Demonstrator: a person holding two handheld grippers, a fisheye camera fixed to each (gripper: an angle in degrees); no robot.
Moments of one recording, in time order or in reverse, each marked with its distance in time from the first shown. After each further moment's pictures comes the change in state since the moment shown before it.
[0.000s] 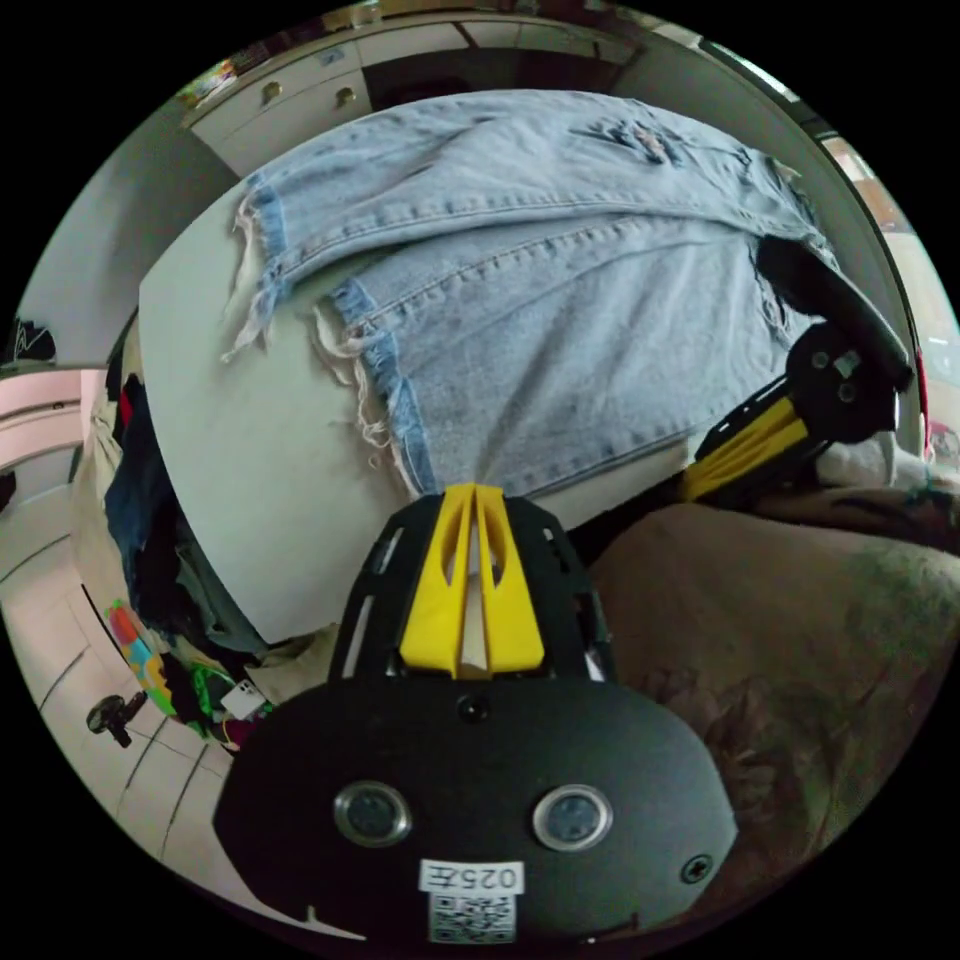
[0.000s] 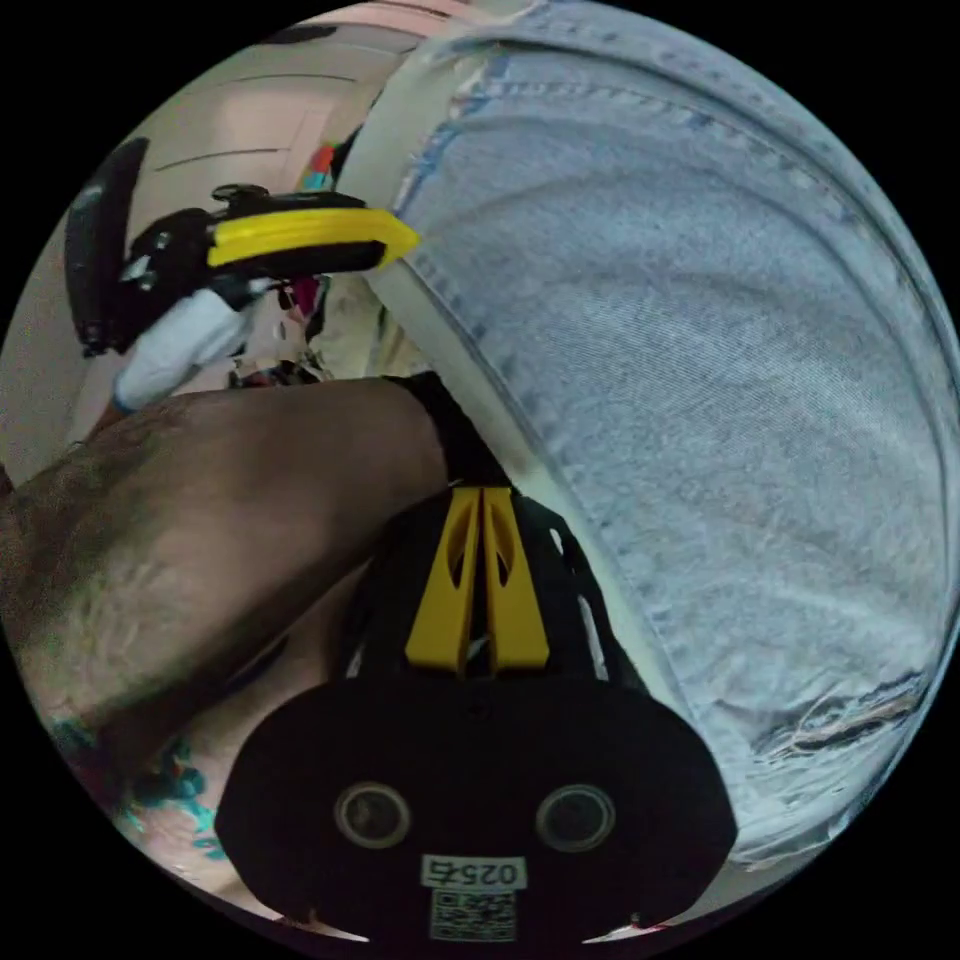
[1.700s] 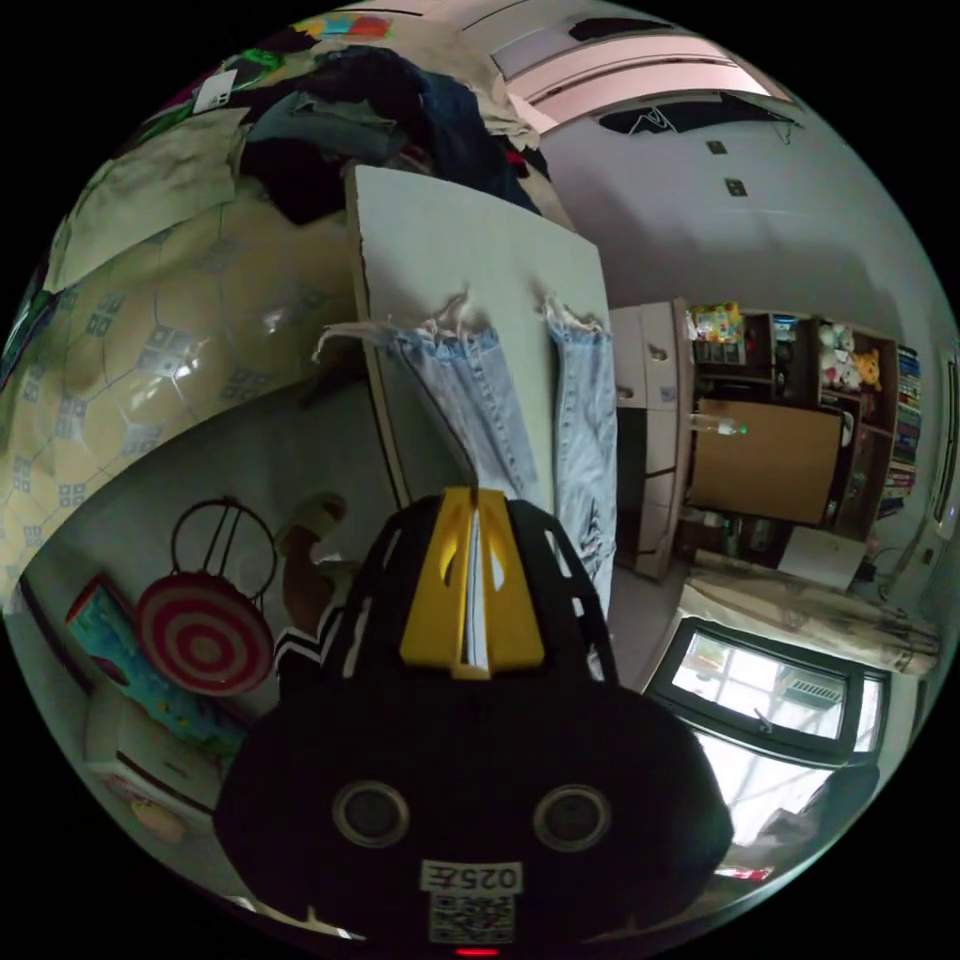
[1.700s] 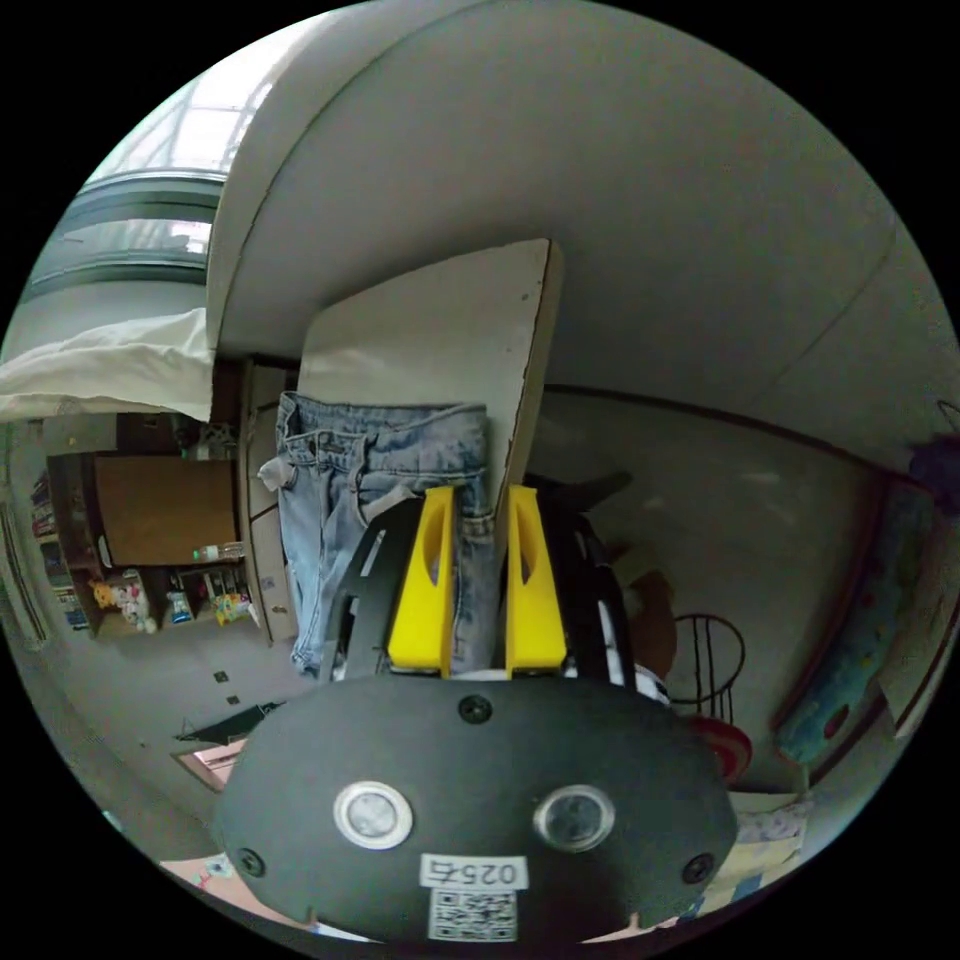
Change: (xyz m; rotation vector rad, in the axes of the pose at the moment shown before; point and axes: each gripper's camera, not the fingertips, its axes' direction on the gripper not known) left arm 0.125 0.236 0.099 0.634 0.788 -1.441; right arm 0.511 0.512 0.271 1.521 -0.285 1.553
